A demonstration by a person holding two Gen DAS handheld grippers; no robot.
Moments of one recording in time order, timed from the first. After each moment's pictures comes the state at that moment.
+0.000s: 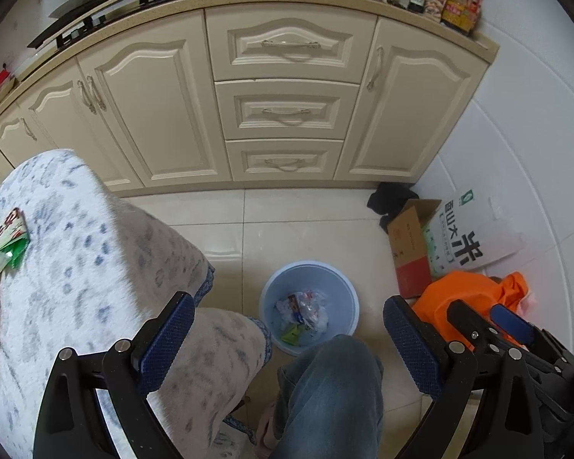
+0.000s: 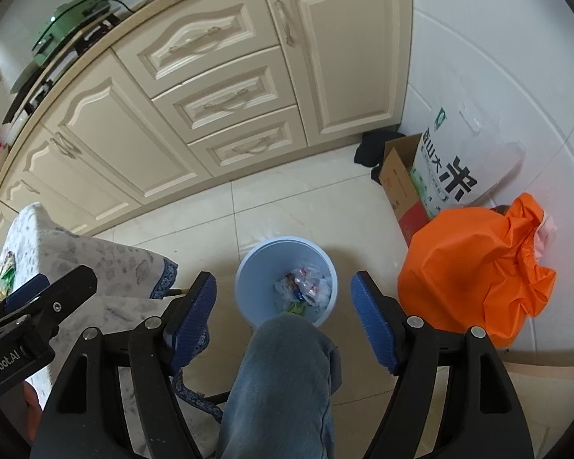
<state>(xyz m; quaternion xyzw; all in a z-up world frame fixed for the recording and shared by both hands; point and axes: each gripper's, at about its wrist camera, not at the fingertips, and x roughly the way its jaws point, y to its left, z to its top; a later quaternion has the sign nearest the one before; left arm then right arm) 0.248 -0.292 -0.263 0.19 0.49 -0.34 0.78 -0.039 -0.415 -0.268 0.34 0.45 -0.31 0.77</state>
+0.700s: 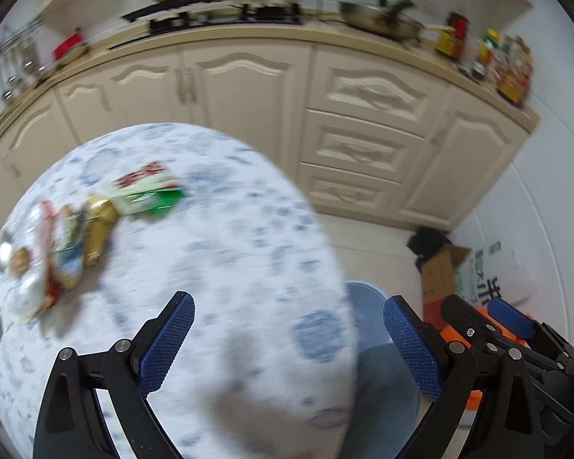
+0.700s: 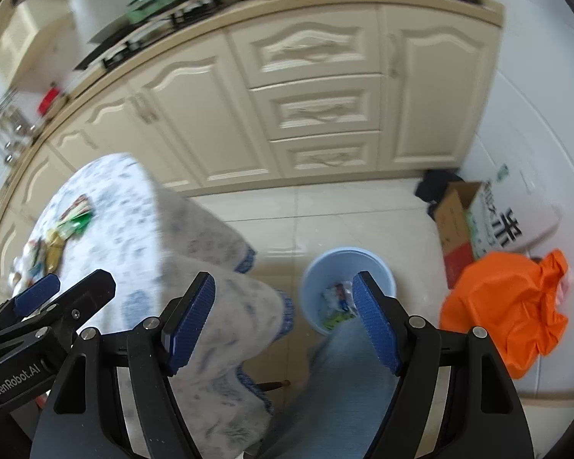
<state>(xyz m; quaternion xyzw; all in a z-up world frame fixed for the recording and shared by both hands) 0.229 -0.105 -0.187 0.11 0.46 -0.25 0.84 0.034 -0.300 -0.209 0.26 0.44 -0.21 0.83</state>
